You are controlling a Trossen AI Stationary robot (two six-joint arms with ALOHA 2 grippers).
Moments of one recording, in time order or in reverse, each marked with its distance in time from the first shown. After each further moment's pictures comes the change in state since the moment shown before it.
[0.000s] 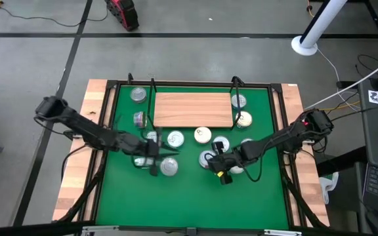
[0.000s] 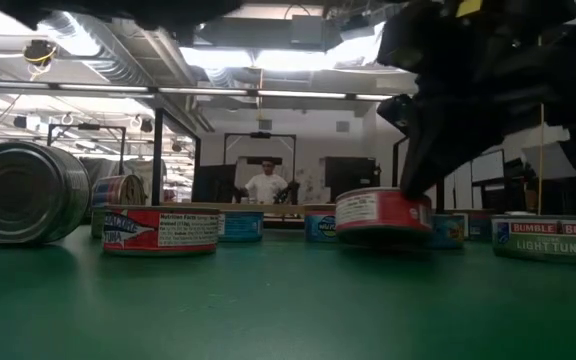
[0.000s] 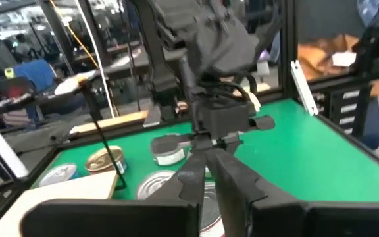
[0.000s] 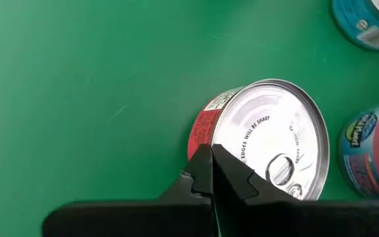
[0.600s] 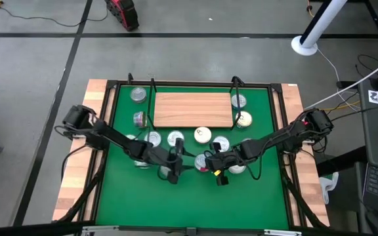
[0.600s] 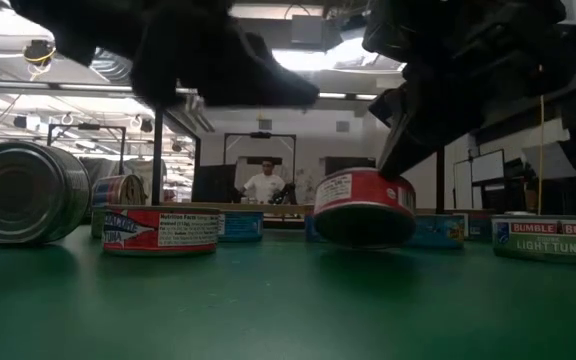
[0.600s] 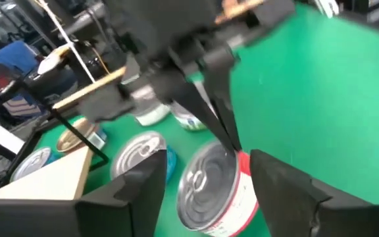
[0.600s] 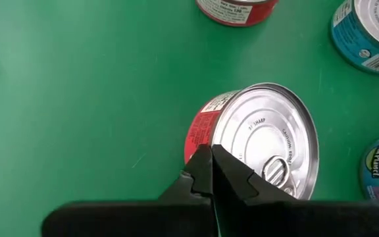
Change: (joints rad) left arm 0.018 0.429 0.207 -0.012 -0.010 0.173; right arm -0.019 -0.001 0.000 0.115 -0.058 0.076
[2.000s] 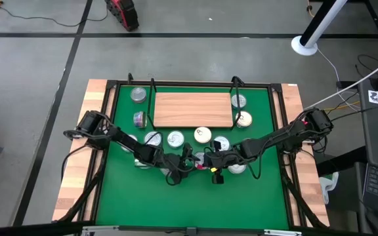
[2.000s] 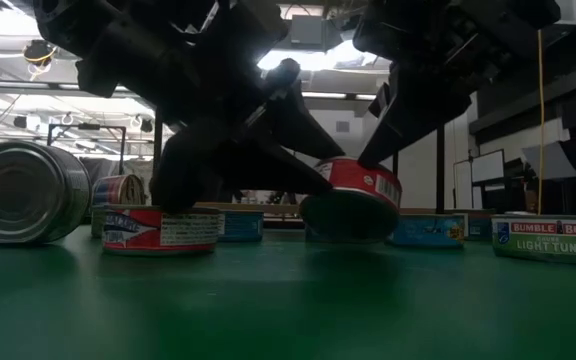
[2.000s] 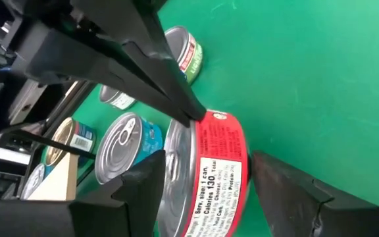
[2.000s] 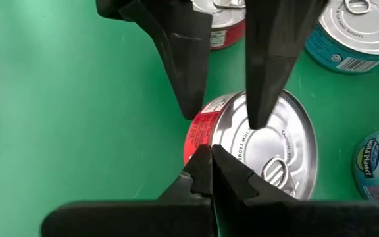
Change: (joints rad) left arm 0.011 0.176 0.102 -0.080 -0.020 0.278; right arm -0.006 0.000 0.000 0.063 0.042 0.135
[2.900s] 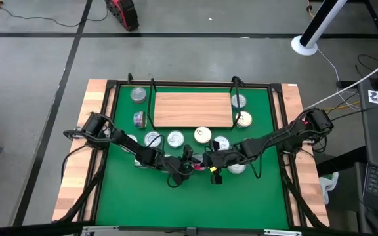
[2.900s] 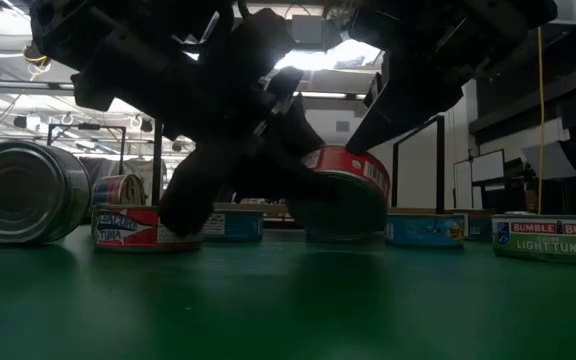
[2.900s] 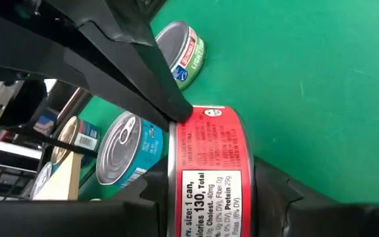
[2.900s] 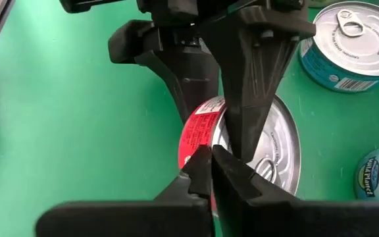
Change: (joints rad) left arm -0.018 0.059 0.011 0.076 -0.063 0.023; right arm 0.001 -0.002 0.001 0.047 0.000 0.004
